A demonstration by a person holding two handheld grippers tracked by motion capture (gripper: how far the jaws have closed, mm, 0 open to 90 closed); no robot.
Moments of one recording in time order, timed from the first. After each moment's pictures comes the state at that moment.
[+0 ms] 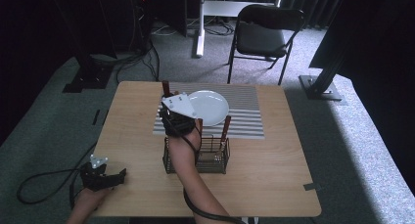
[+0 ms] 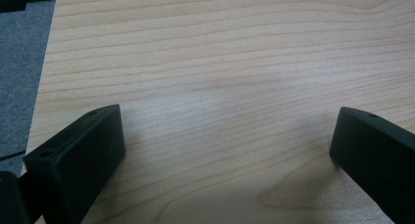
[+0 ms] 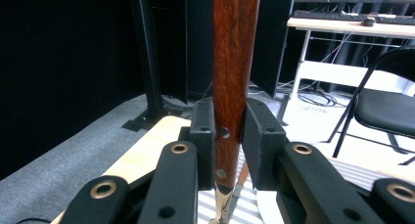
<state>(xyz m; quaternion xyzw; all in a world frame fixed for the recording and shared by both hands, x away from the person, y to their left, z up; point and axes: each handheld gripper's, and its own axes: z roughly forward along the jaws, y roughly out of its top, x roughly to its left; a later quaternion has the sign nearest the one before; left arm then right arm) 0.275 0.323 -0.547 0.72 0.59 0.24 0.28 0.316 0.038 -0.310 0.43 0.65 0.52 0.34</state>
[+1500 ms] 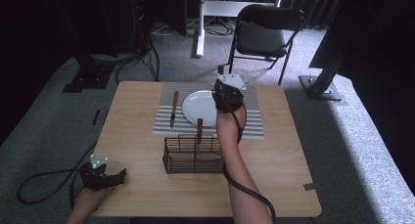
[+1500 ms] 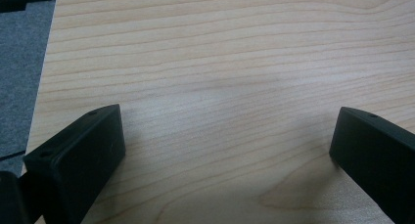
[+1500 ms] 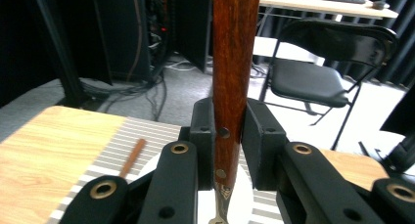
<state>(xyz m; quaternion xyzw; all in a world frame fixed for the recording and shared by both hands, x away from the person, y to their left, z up) 0.275 0.323 -0.547 0.72 0.59 0.24 0.28 0.393 -0.080 -0.317 0.52 0.63 0.43 0.40</state>
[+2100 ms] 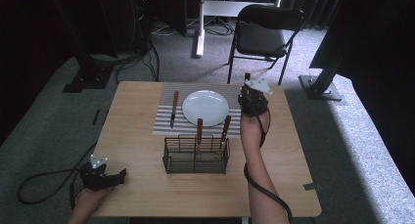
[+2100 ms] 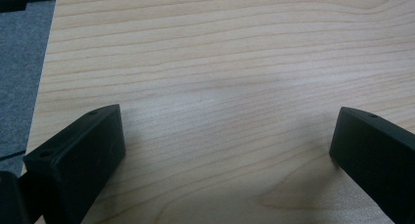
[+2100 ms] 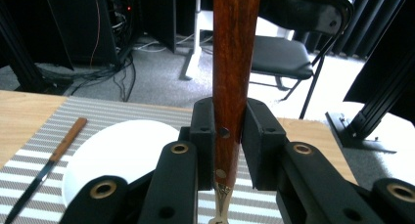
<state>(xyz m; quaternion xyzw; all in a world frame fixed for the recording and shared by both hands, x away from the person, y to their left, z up) 0.275 0.322 -0.547 0.71 0.60 0.24 0.28 0.405 -0.147 -0.346 0.56 0.62 0.38 0.40</state>
